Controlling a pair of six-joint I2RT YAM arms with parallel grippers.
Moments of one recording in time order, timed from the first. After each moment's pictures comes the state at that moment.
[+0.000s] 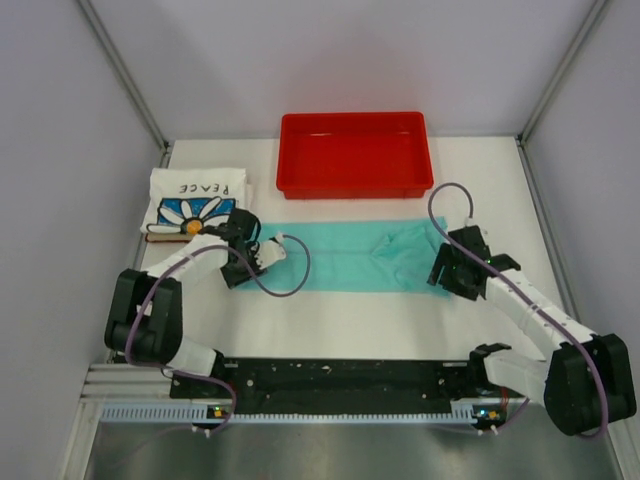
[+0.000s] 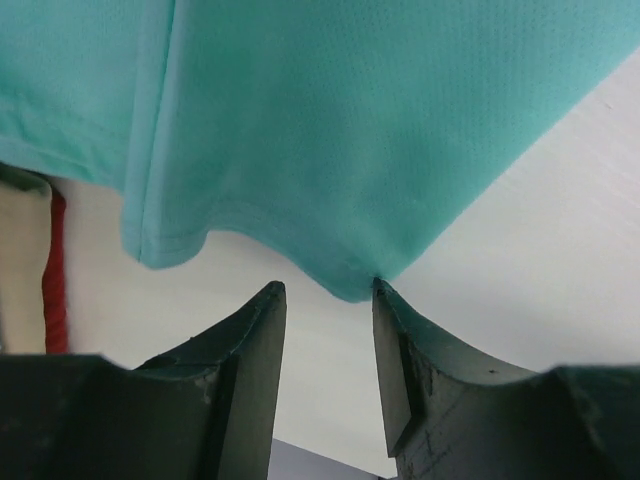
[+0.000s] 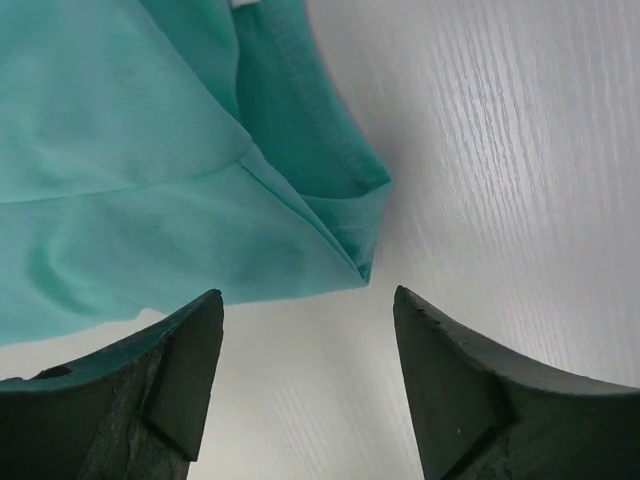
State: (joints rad) left arm -0.26 1.46 0.86 -0.72 -0.06 0.87; right arm 0.26 1.09 0.64 -0.62 0.16 0.60
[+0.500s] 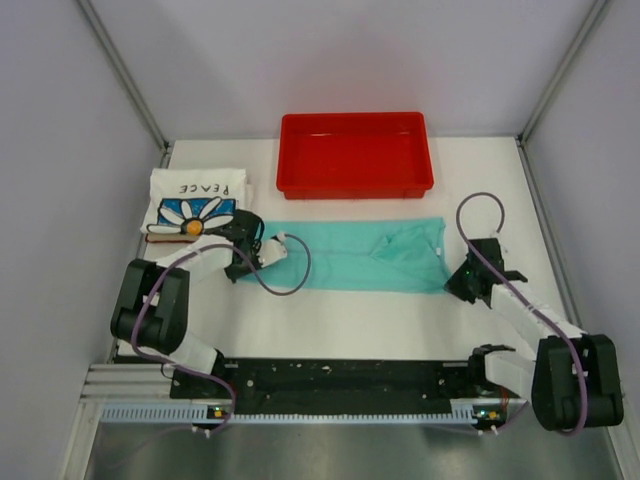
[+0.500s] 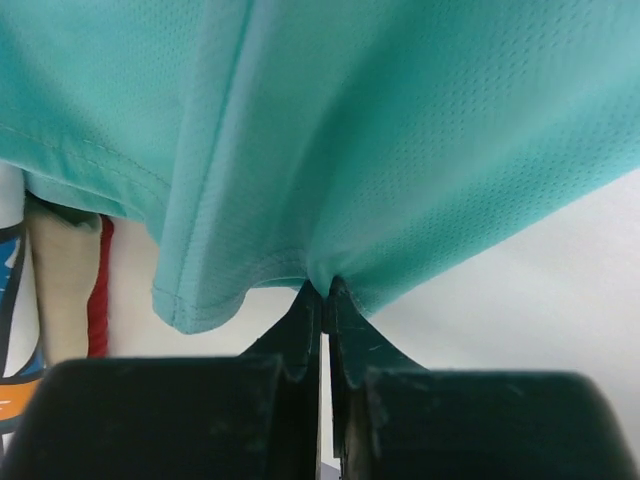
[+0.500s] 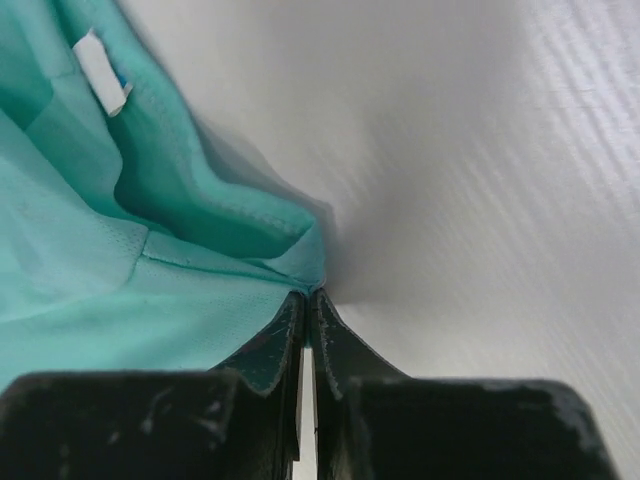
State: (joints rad) left arm -0.26 1.55 0.82 -0.54 -0.15 0.89; right arm 0.10 1.12 0.46 -0.38 0.07 0.77
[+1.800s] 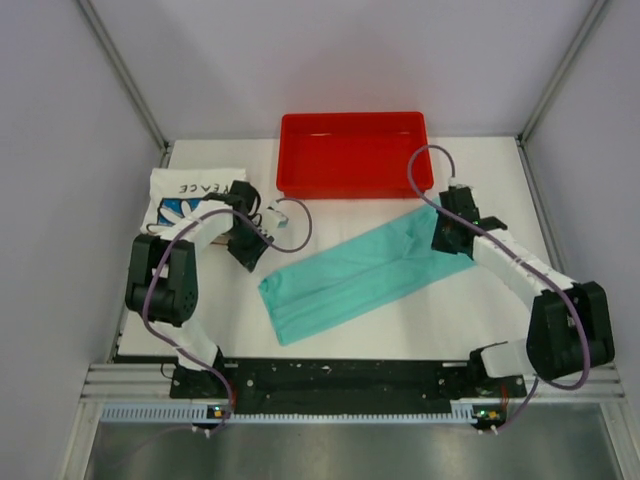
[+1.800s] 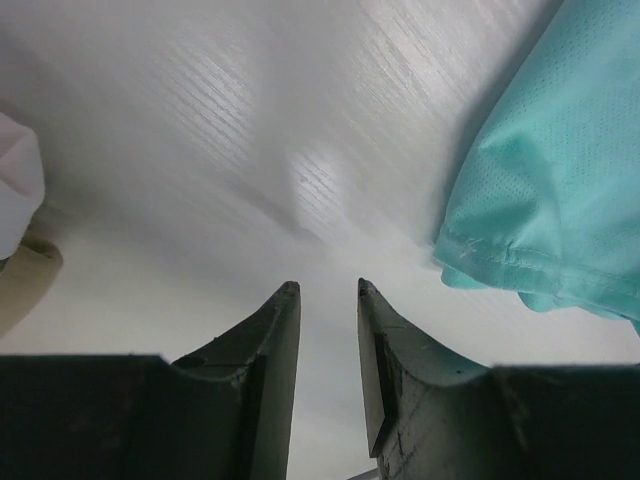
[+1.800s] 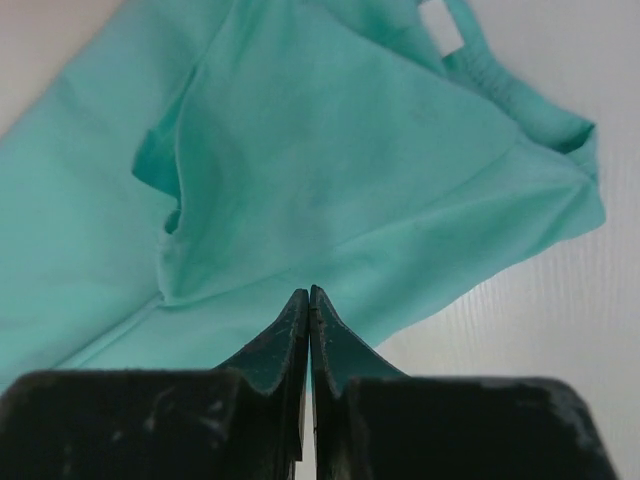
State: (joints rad) left arm -0.20 1.73 1.17 -0.88 0.15 0.56; right arm 0.25 1.33 0.91 -0.48 0.21 0.42
